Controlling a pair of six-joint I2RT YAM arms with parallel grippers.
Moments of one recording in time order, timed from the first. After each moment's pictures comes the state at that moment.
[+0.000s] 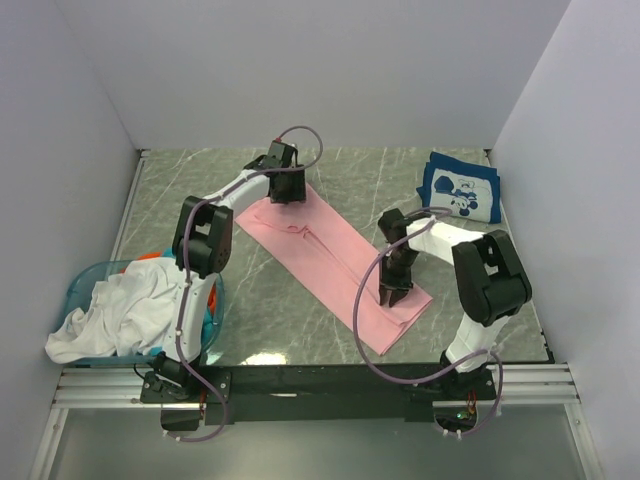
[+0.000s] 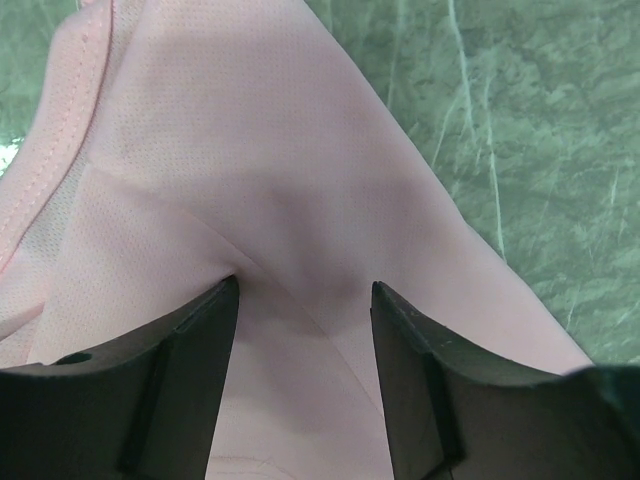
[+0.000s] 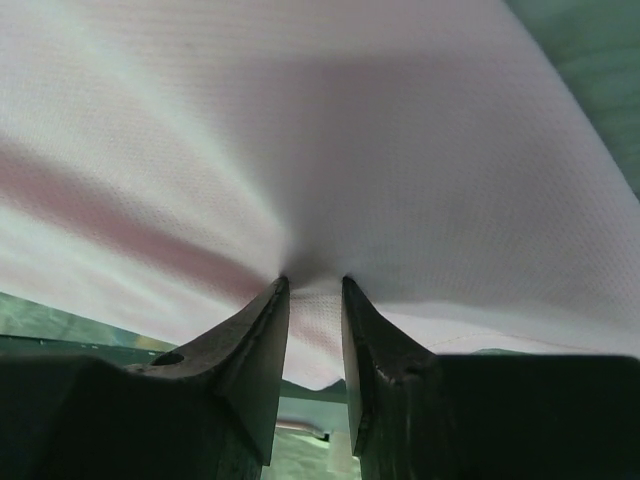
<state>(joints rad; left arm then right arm) -0.39 2.35 1.93 -0.47 0.02 -0.40 0.35 1.76 1.02 -0.89 -0.17 0.49</state>
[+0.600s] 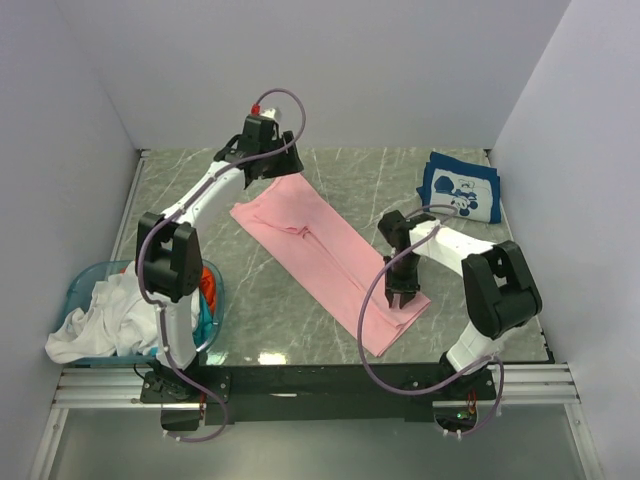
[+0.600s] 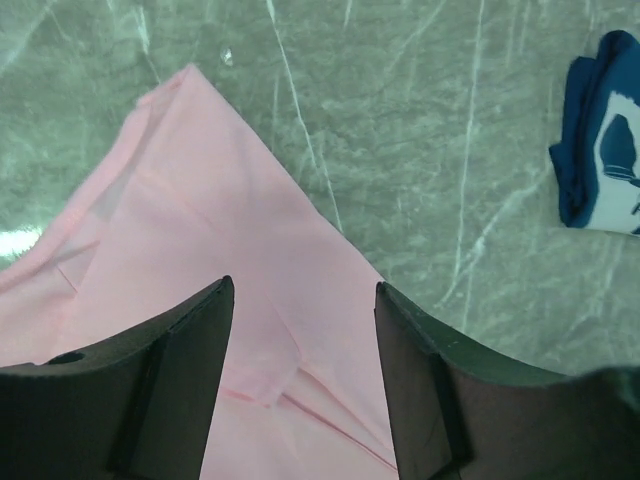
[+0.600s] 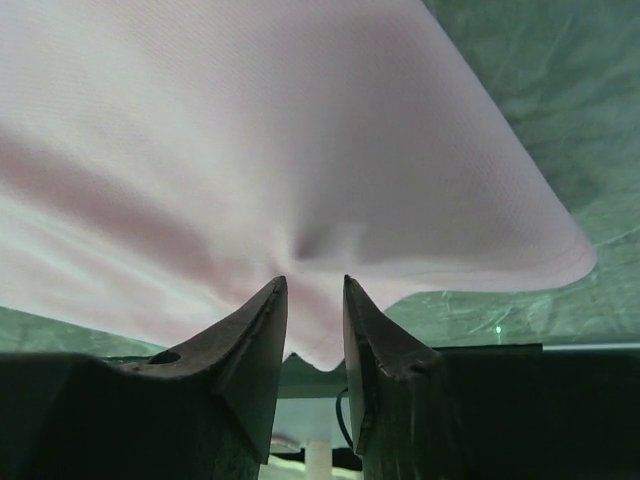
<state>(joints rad) -0.38 2.02 1.81 -0.42 0.06 -0.47 0.40 1.67 1.02 -0.98 -0.04 0.51</state>
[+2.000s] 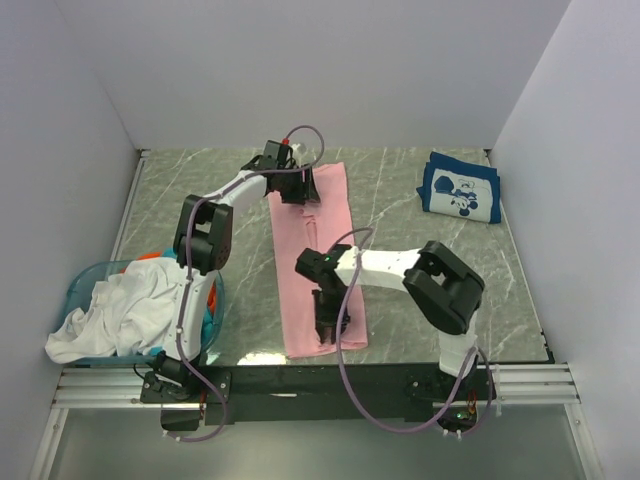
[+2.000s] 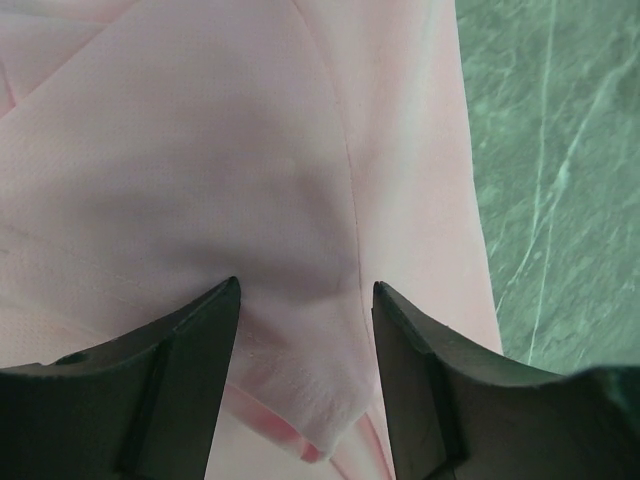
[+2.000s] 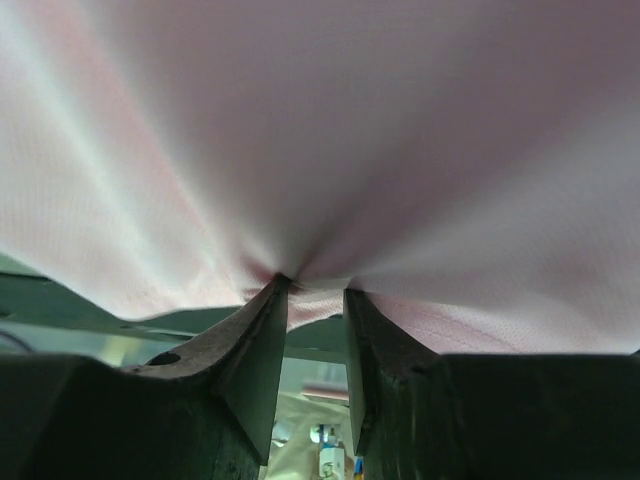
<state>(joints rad) -0.36 2.40 1.94 -0.37 0.39 -0.38 0.94 1.88 1.16 -0.88 -0.25 0.93</state>
